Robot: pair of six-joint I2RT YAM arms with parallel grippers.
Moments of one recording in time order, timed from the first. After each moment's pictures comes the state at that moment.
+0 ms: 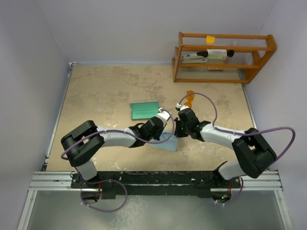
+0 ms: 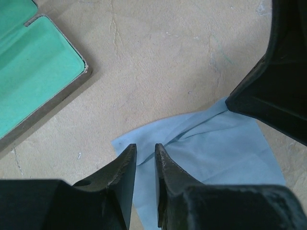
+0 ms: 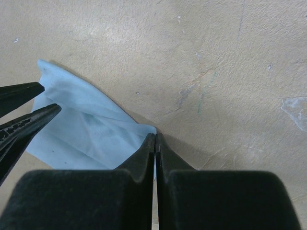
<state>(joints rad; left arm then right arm) -0.99 1.69 0.82 0.19 -0.30 -0.23 0.62 1.44 0.64 -0.12 0.05 0.44</state>
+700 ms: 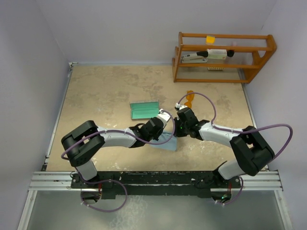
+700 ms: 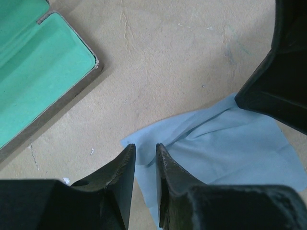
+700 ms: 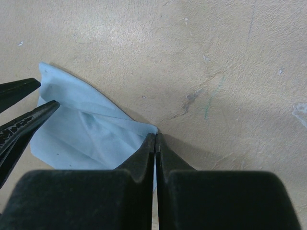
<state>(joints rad) -1.00 1.70 0.82 0.18 -0.34 -0.18 0.62 1.47 0.66 -0.12 0.01 0.45</state>
